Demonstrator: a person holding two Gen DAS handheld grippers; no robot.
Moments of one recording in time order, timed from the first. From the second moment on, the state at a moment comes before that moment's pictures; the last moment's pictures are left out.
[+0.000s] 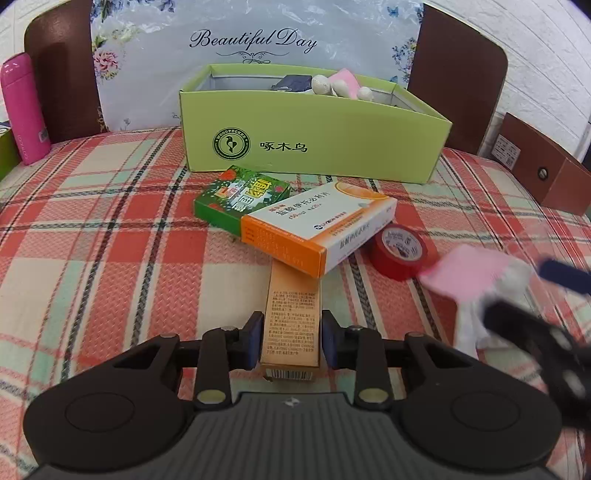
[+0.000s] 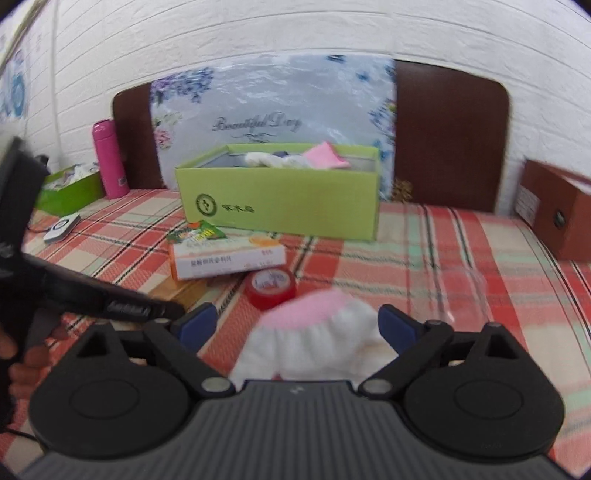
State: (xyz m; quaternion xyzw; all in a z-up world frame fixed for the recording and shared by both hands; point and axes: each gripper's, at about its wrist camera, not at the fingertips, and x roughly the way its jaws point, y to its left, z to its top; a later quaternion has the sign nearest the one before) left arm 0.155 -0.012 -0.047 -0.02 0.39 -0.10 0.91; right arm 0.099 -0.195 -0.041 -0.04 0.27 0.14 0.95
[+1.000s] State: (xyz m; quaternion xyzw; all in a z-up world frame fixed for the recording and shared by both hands) left arm 0.125 -0.001 -0.046 -0.02 0.42 -0.10 0.90; right arm 0.050 -0.155 -0.074 -0.06 0.33 0.25 0.91
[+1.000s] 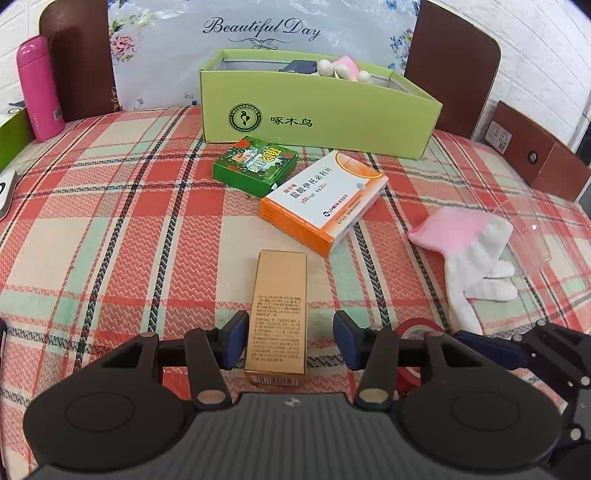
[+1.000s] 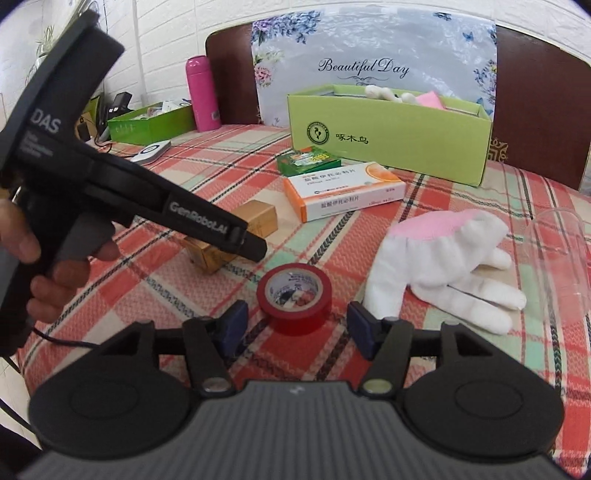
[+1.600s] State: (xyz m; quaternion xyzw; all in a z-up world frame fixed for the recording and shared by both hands) left arm 0.128 -0.001 -0.047 -0.02 0.41 -0.09 0.91; right arm 0.060 -0.141 -0.079 -0.06 0.34 0.25 0.91
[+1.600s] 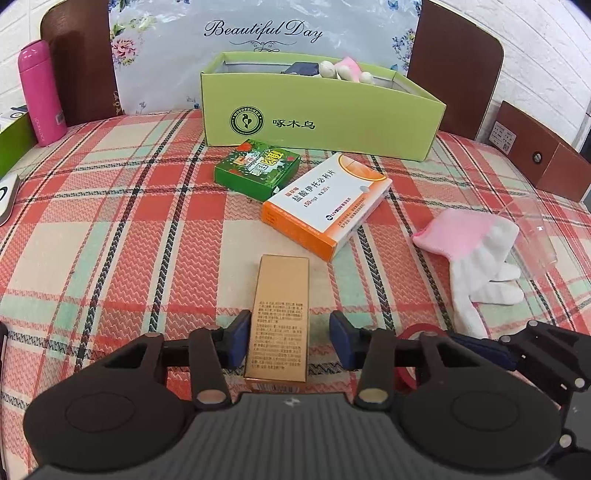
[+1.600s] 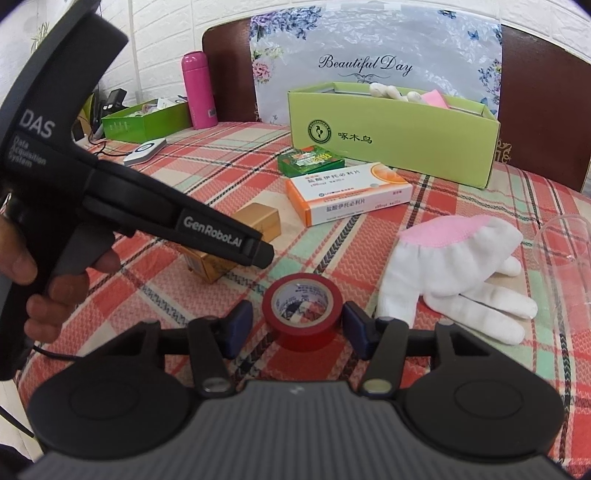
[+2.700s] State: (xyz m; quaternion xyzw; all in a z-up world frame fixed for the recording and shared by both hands) left arm 0.322 0.005 0.064 -0.01 0.29 -0.12 0.95; right arm 0.261 -0.201 0.016 -0.02 0.23 0.13 0.96
